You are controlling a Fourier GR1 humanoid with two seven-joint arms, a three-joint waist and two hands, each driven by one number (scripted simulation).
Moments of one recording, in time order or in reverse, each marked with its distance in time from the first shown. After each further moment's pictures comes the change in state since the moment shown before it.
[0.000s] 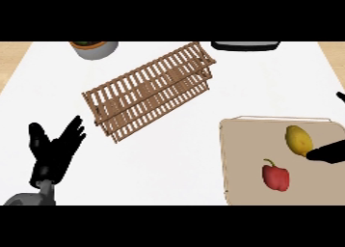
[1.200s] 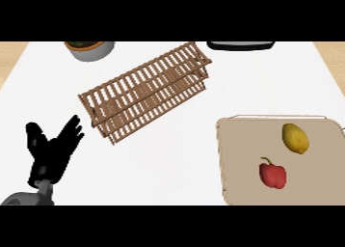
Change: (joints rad) left arm -0.006 0.044 -0.045 0.004 0.056 0.057 -0.017; right arm 0.389 -0.159 -0.357 0.164 -0.441 0.116 -0.877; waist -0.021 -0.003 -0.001
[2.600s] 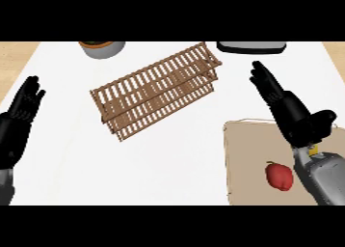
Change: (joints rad) left arm -0.055 0.188 0.059 -0.176 -0.072 -0.033 -0.359; right arm -0.569 0.476 0.539 -0.106 0.020 -0.260 0.162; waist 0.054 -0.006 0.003
